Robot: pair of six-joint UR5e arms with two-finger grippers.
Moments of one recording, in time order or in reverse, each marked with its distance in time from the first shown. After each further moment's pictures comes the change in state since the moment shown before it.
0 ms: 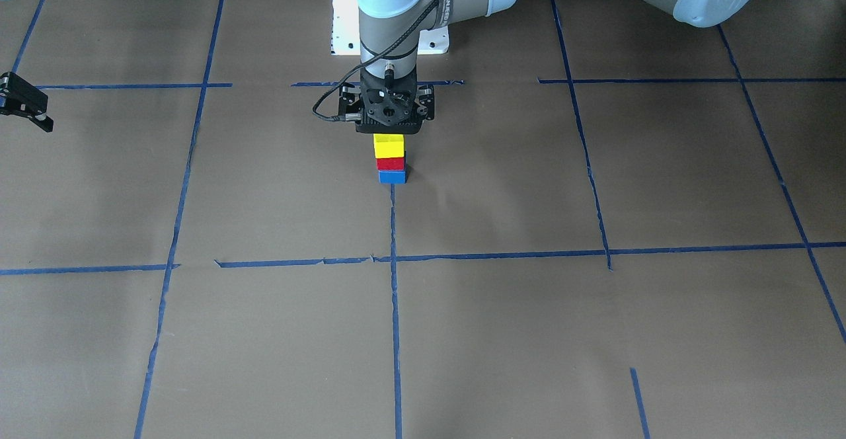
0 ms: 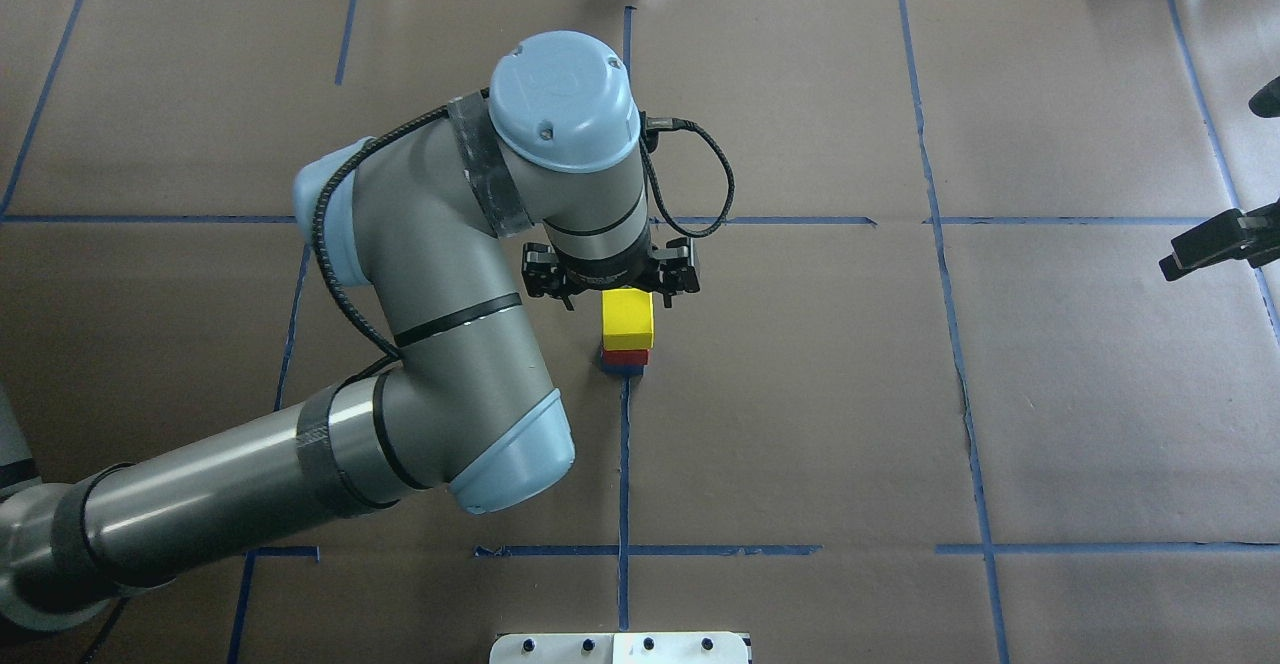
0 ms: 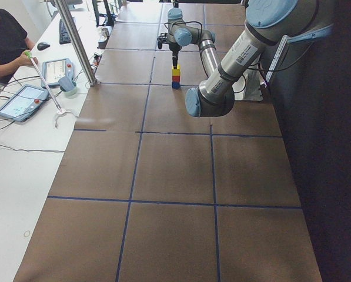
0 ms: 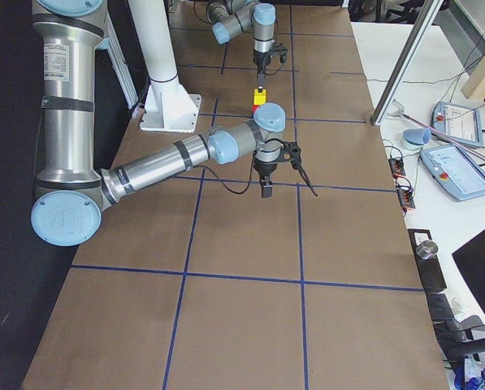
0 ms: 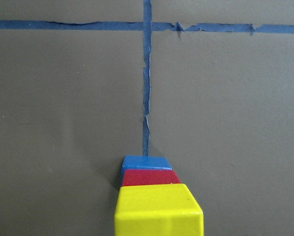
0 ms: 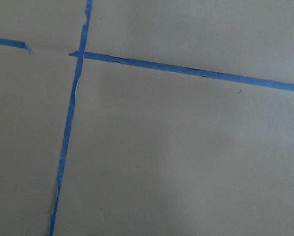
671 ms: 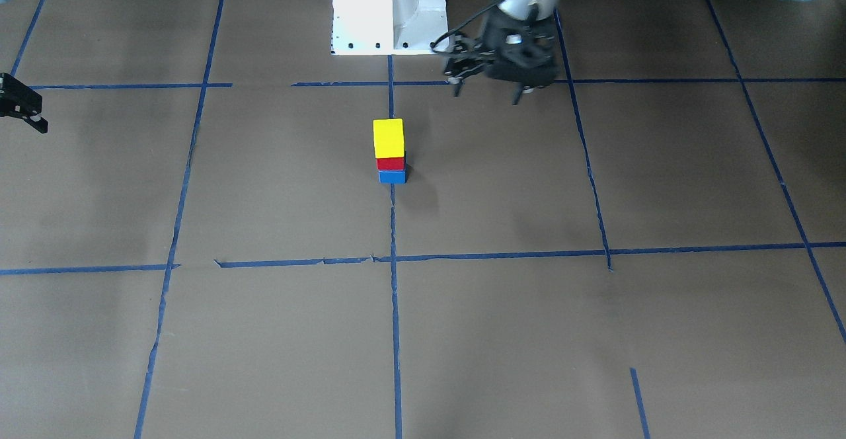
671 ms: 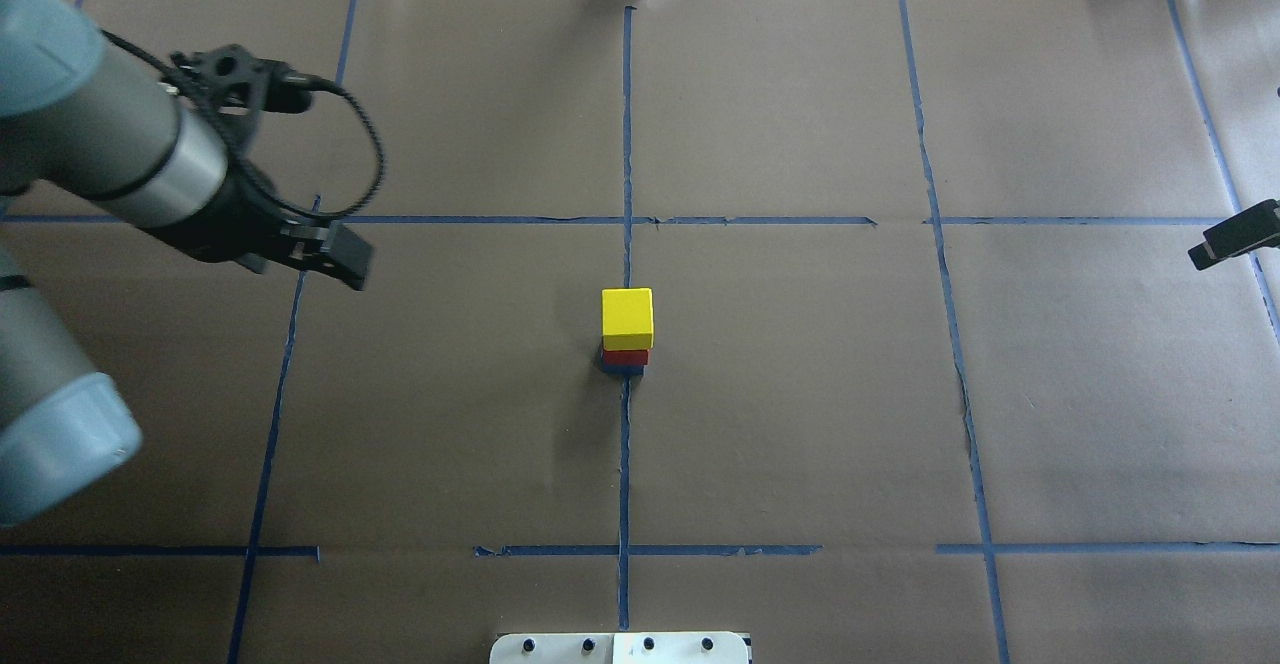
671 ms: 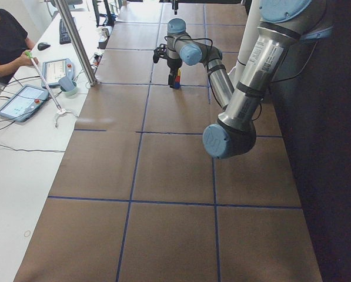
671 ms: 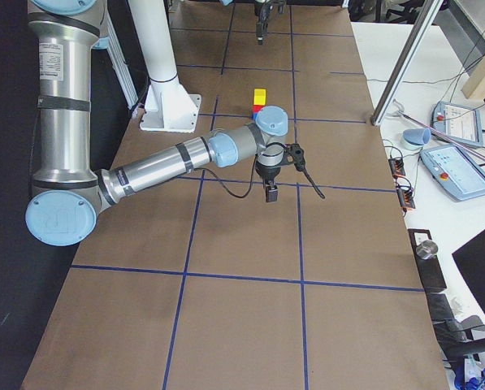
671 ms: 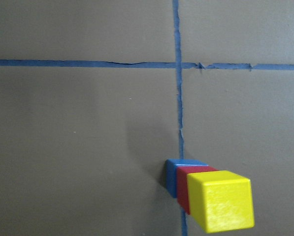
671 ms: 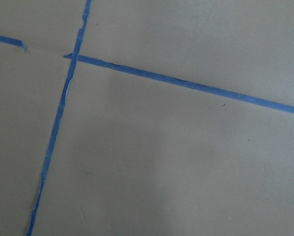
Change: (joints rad) left arm -0.276 0.551 -0.442 0.024 -0.148 0.473; right arm 0.073 0.000 -0.025 -0.008 0.018 -0.146
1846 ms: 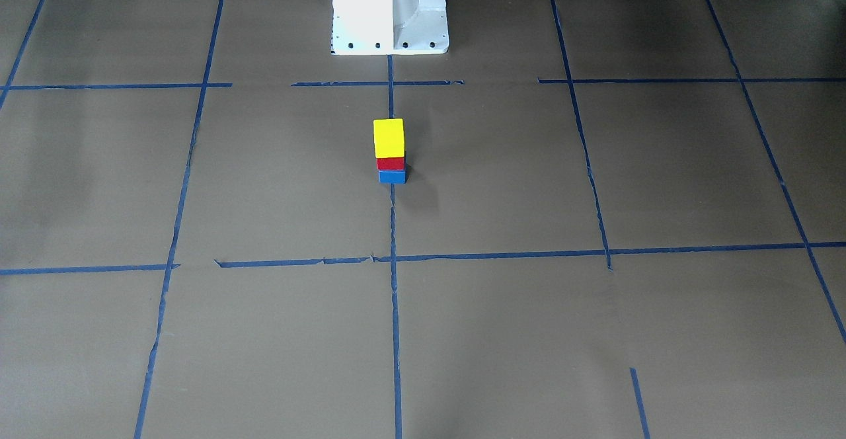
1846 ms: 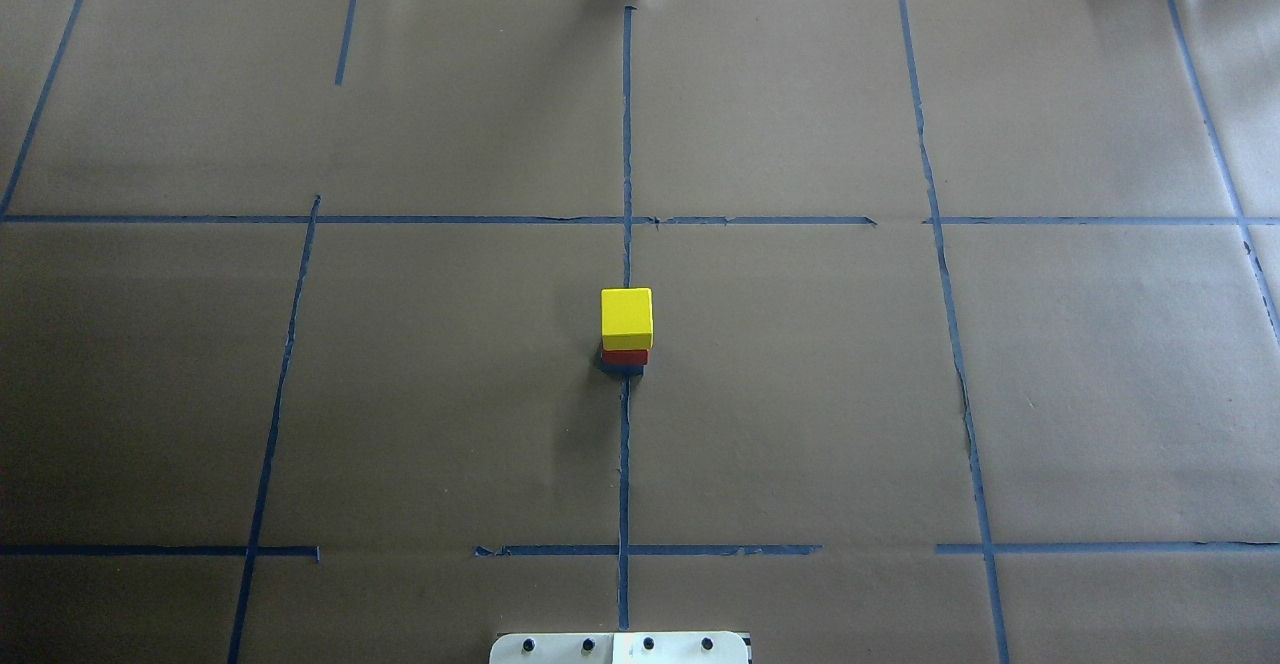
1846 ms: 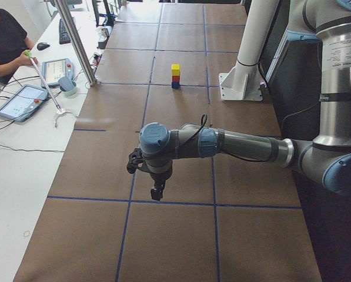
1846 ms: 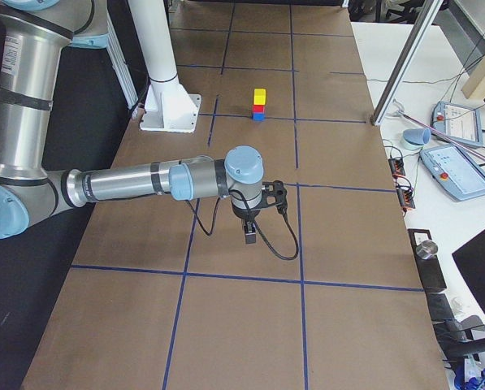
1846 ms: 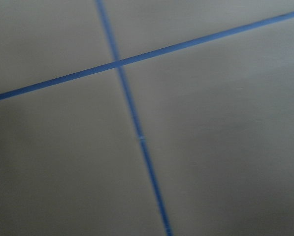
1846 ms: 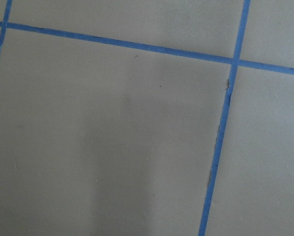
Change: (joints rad) left arm -0.785 0.412 0.390 -0.009 -0.249 1.040; right arm 0.261 -0.210 -0.027 0.003 0.082 -0.282
